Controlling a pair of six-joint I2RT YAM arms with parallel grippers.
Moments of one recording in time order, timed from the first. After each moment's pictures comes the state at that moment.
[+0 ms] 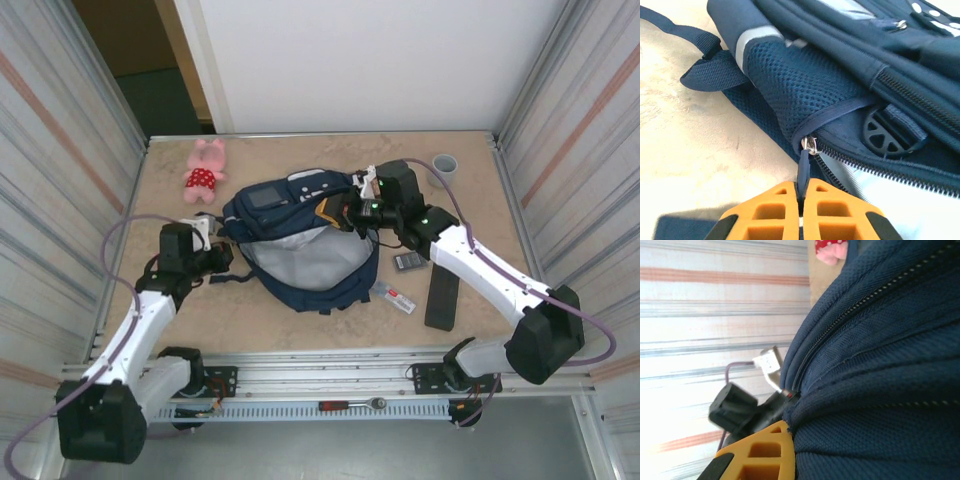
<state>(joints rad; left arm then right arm) -0.08 0.97 0.56 -0.32 0.28 -0.29 0.61 1.35 1.14 -0.21 -0.56 1.23</state>
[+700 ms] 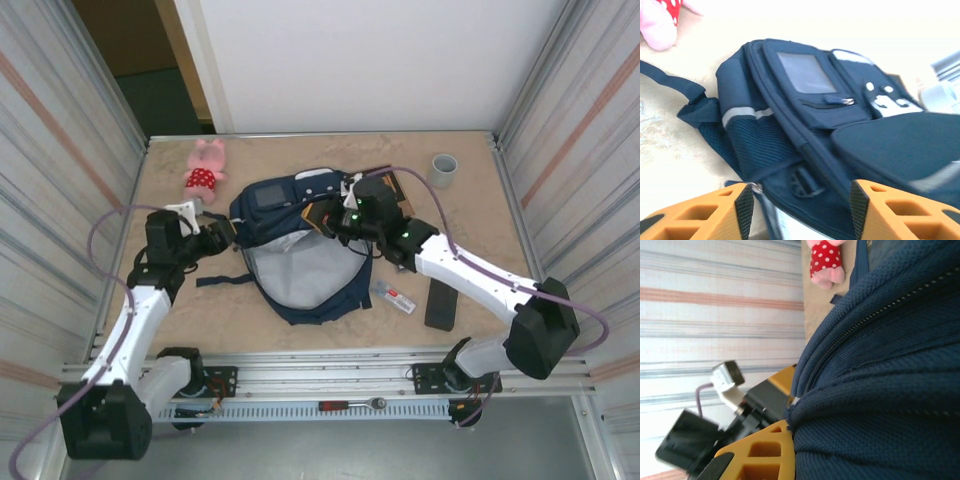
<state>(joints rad) -0.03 0.91 0.64 -0.28 0.35 -0.42 0.78 1.39 1.07 -0.05 -0.25 1.30</state>
